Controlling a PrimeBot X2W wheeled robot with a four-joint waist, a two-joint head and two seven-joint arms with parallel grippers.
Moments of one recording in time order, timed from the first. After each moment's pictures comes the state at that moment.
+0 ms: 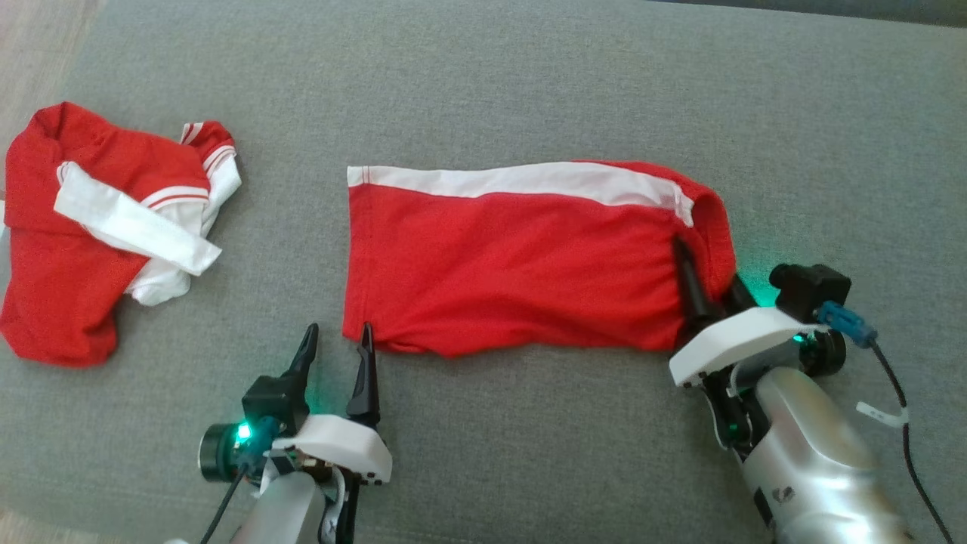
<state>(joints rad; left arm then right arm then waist) -0.28 0.03 -0.33 0.65 -0.34 0.05 -0.26 -0.45 -0.08 0.30 0.77 0.50 0.13 -0.26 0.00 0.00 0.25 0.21</state>
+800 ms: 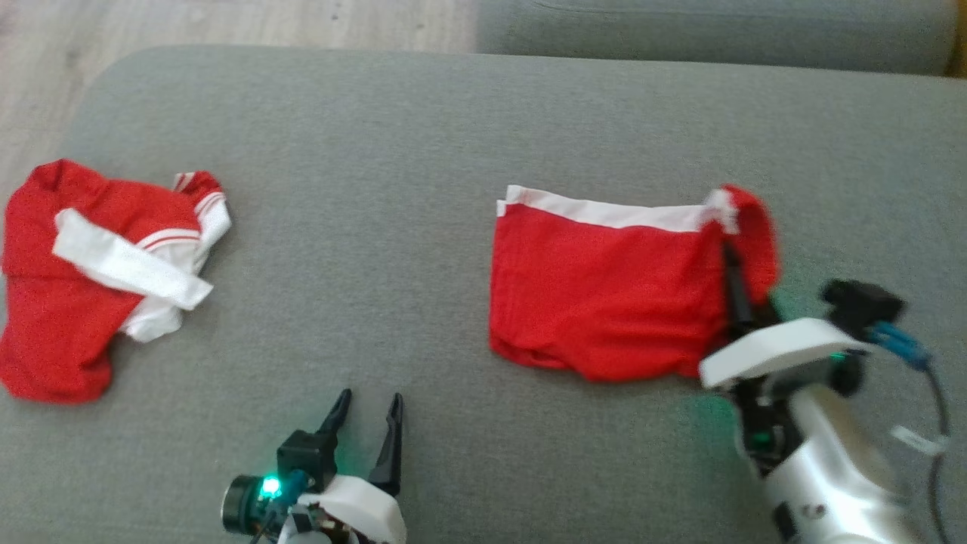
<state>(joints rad) -0.20 0.04 -0.39 0.71 -0.30 0.01 -0.26 -0.37 -0.13 0.21 0.65 0.65 0.13 -0.24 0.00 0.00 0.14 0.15</state>
